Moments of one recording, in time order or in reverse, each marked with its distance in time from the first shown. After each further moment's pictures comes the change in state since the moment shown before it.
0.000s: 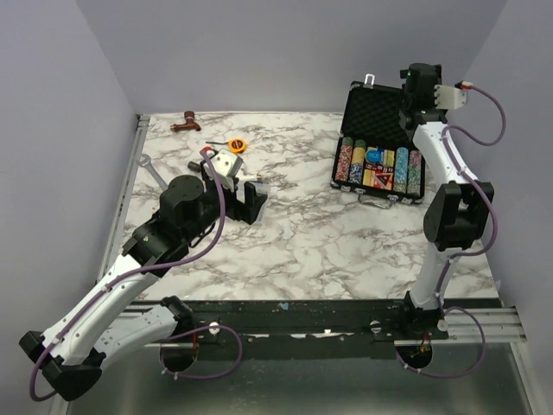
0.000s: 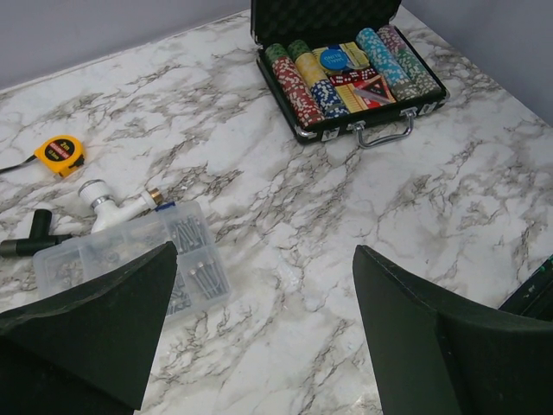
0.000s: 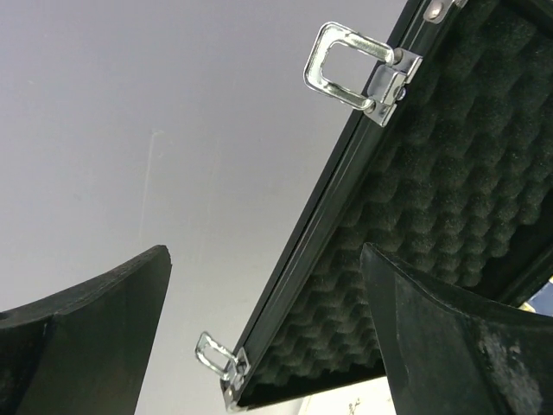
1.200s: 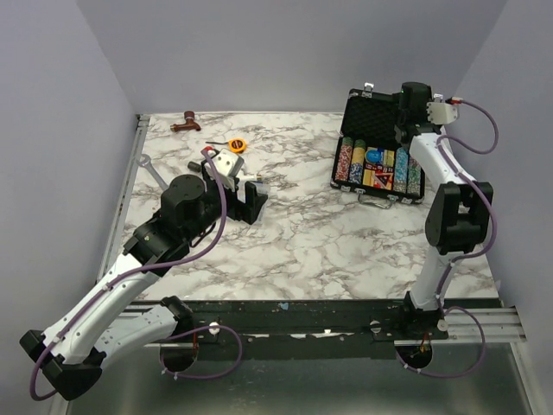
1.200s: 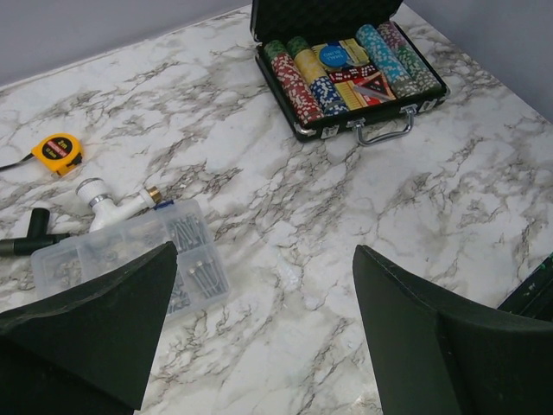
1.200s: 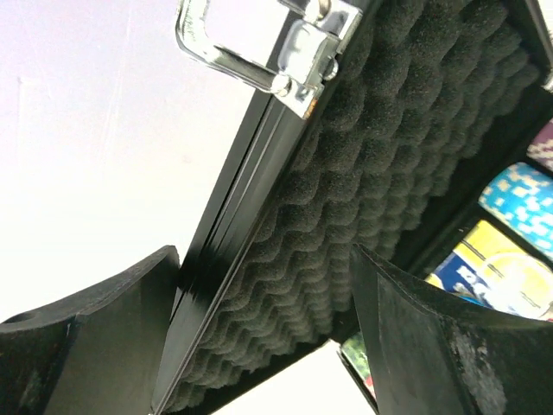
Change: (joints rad) left arm 0.000 0.004 0.000 0.000 0.005 0.000; right arm 0.000 0.026 -0.125 0.005 -0.019 -0.032
